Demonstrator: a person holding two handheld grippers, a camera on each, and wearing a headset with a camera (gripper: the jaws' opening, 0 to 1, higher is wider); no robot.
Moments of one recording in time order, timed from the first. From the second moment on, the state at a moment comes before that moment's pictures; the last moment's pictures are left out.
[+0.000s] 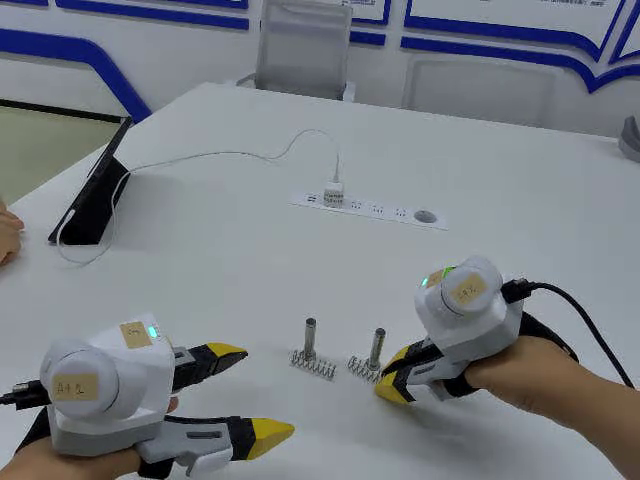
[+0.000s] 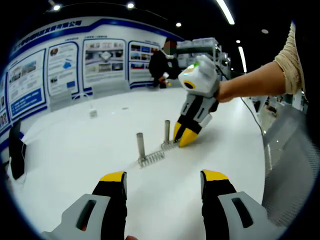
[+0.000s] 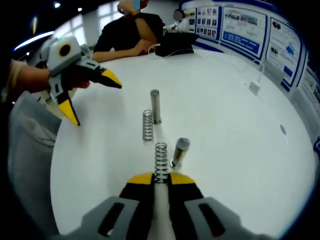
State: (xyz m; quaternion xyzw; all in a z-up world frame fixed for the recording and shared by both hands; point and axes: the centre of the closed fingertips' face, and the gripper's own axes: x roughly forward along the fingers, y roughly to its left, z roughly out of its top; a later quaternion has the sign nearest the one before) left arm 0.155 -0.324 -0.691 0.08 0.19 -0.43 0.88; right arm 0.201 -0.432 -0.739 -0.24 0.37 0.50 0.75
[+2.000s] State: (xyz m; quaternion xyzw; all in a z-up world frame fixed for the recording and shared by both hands) left arm 0.131 -0.377 -0.676 0.13 0.15 -0.51 0.84; right arm 0.133 -0.405 -0.681 -0.31 0.32 0.59 0.67
